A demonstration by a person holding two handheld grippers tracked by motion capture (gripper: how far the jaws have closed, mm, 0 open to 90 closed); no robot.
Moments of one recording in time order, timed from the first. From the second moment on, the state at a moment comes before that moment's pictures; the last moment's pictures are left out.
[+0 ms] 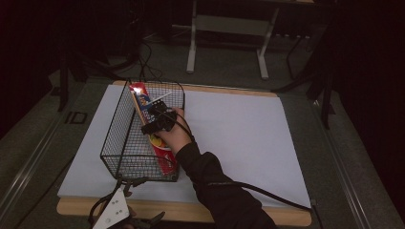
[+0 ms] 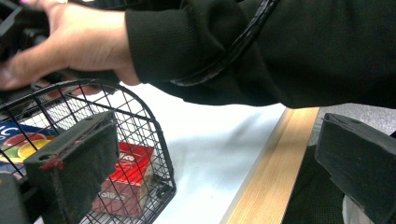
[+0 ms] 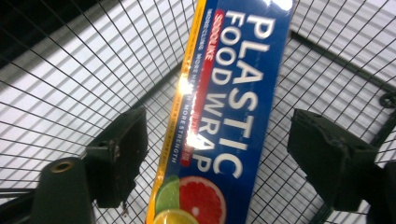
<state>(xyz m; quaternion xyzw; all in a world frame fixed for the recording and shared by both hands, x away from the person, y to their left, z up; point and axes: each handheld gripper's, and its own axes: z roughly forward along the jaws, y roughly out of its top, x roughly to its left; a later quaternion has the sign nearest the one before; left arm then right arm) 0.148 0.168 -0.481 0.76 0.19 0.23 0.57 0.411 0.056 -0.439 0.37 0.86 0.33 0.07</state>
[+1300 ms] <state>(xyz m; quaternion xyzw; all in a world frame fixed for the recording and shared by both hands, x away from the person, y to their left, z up) 0.151 0.163 -0.483 0.77 0.19 0.23 0.57 0.377 -0.097 -0.395 0.34 0.83 0.42 0.10</state>
